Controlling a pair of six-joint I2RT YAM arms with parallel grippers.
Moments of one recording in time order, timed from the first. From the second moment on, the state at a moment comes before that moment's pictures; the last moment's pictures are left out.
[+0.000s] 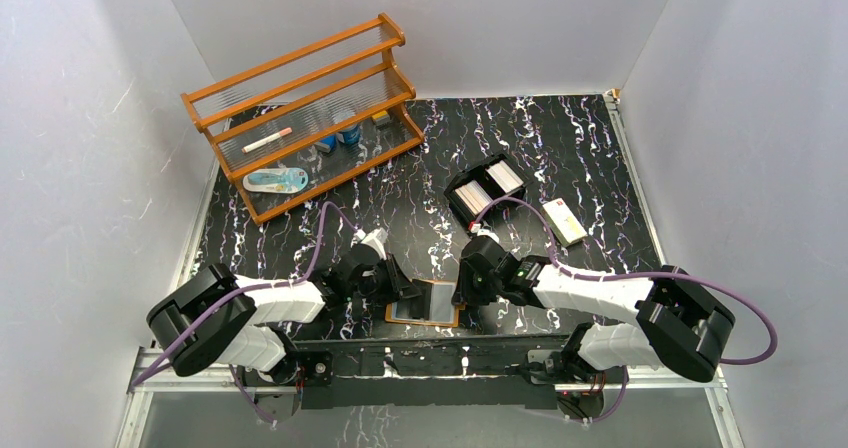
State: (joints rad) left arm -0.86 1.35 0.30 0.39 0.14 -1.06; right arm 0.98 1.26 0.53 -0.24 0.00 0.90
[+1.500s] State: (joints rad) left arm -0.94 1.34 0.54 -0.03 0.04 -1.03; right arm 0.98 1.24 0.53 -0.23 0.00 0.94
